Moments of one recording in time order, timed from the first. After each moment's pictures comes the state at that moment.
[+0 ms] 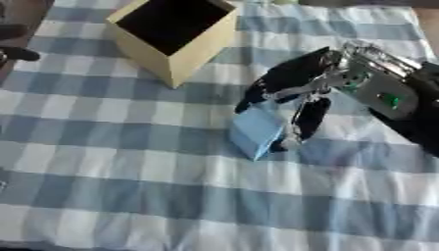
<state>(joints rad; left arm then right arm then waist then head) -0.25 0.41 -0.01 -1.99 0.02 -0.37 0.13 -1.09 -0.63 0.79 -1.36 0.47 -0.41 0.75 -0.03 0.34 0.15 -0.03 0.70</state>
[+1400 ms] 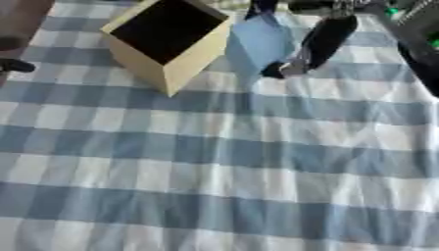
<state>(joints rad) -0.26 0.41 -0.01 -1.99 0.03 -0.36 0.12 -1.27 -0.54 0.41 -1.26 0.55 -0.30 0.64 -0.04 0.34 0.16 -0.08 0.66</state>
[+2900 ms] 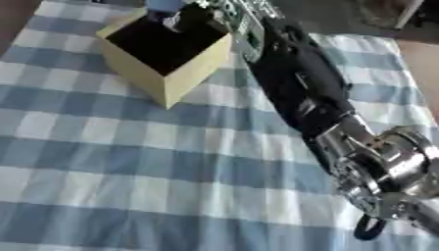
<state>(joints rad) -0.31 0.40 -0.04 -1.99 0.06 -0.35 0.07 -1.44 -0.17 -0.01 -0.68 1.20 -0.11 0.11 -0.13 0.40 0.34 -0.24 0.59</state>
